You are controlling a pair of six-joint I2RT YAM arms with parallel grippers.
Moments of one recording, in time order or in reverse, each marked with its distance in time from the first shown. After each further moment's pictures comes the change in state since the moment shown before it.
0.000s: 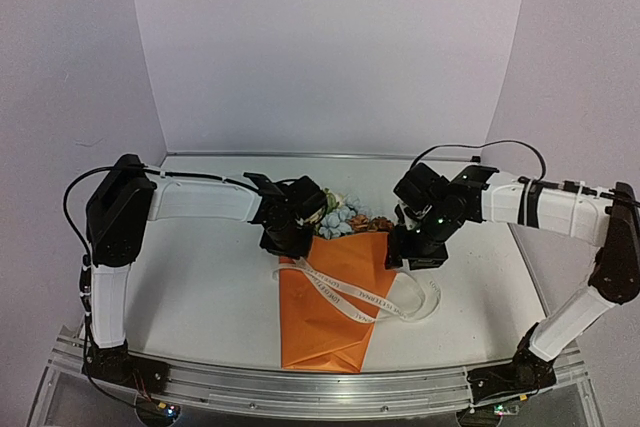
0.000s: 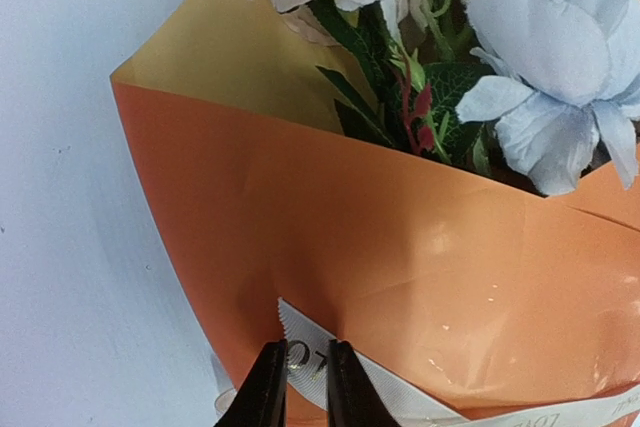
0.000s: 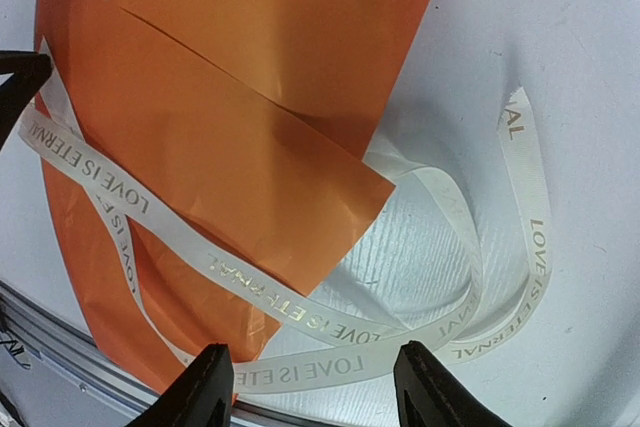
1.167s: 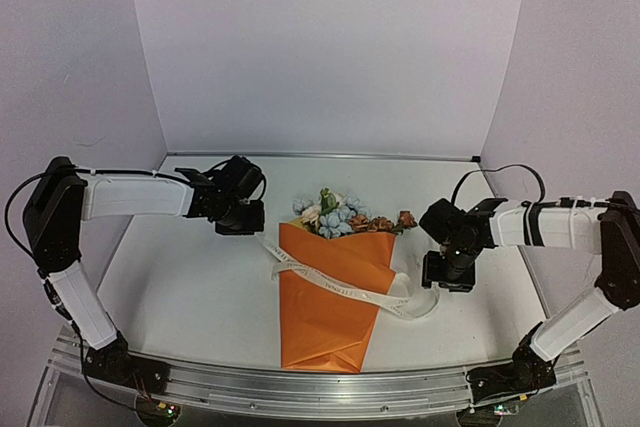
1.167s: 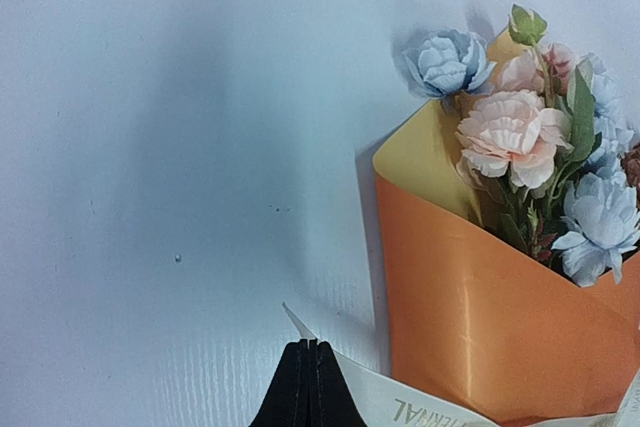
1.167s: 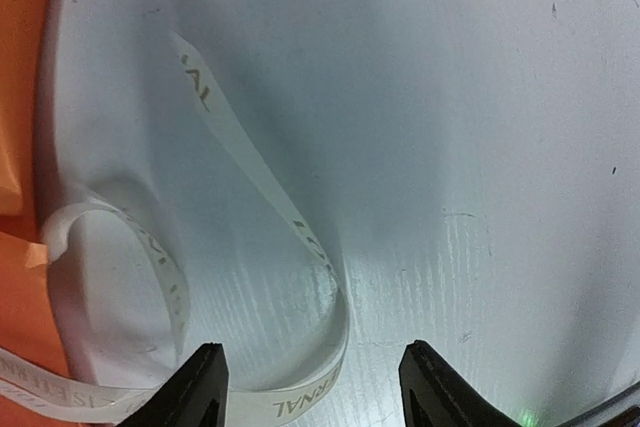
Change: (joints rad) left arm 0.194 -0.333 -0.363 0.268 -0.046 -0.017; right arm -0.133 -0.063 -0.310 0.092 0.177 0.140
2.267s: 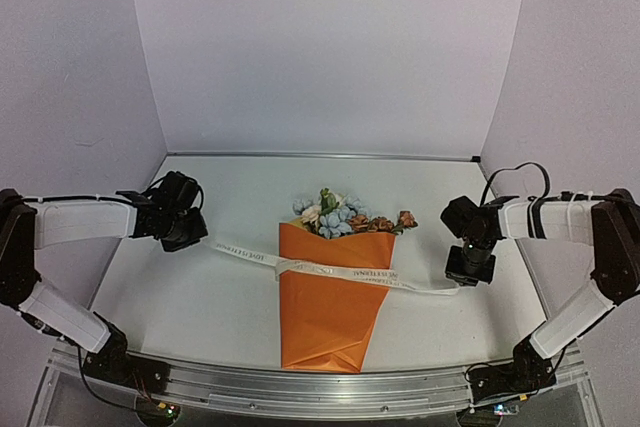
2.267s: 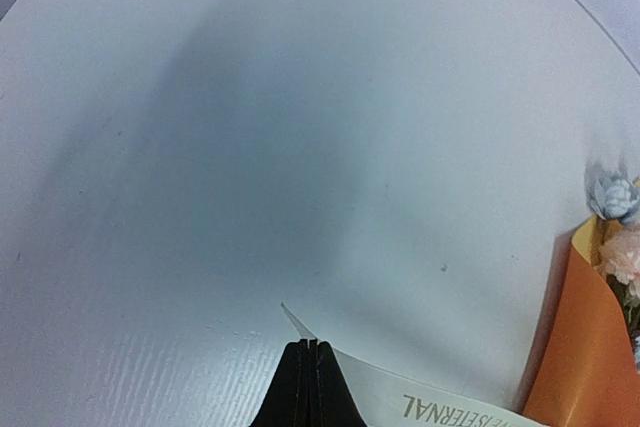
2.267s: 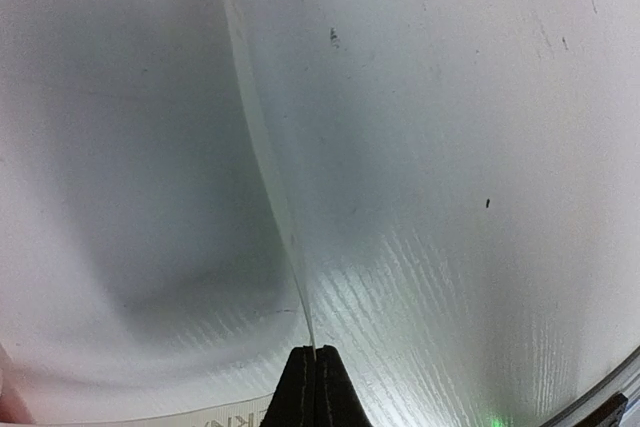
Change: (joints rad) left arm 0.244 -0.320 -0.384 0.073 -0.054 -0.175; right arm -0.204 0.030 -0.046 -0.002 0.087 0.017
